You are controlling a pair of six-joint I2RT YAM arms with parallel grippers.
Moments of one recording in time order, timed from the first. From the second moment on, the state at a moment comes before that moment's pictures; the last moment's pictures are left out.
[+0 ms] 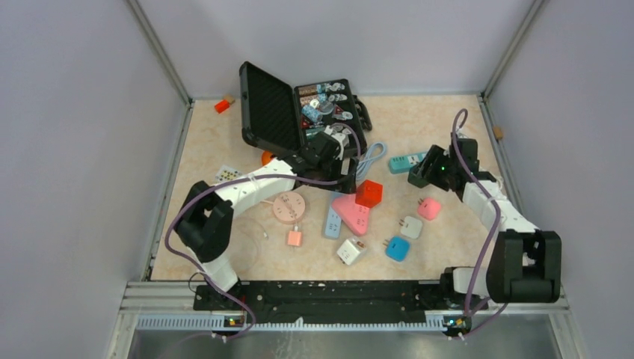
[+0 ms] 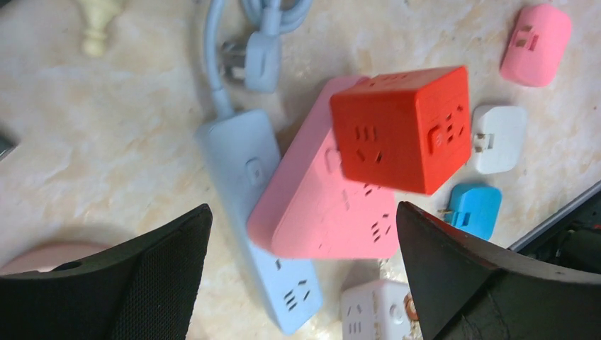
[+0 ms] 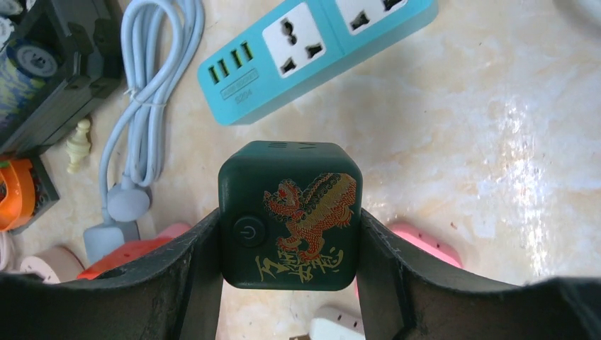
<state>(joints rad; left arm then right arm) -0.74 1.76 1.32 -0.43 0.13 -0.46 0.02 1.27 0.78 -0.29 -0.12 0.48</state>
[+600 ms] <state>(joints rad) -0.74 1.45 1.09 -0.42 -0.18 -0.51 -0.06 1.45 0.79 -0.19 -0.19 0.47</state>
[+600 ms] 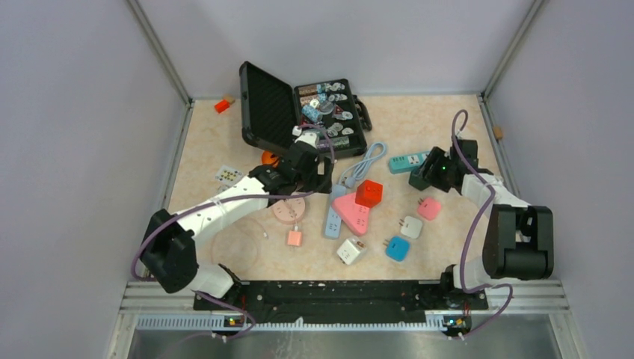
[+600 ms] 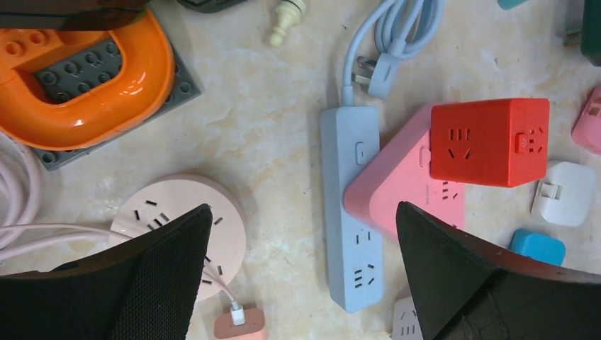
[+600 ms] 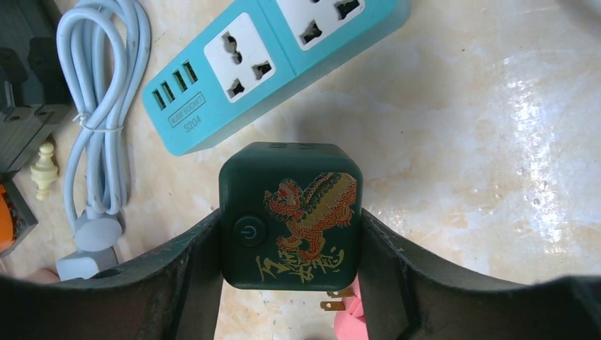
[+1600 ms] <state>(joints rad) -0.74 1.37 0.99 -0.42 -0.13 -0.55 -0.06 1.30 0.85 -0.36 -0.02 0.55</state>
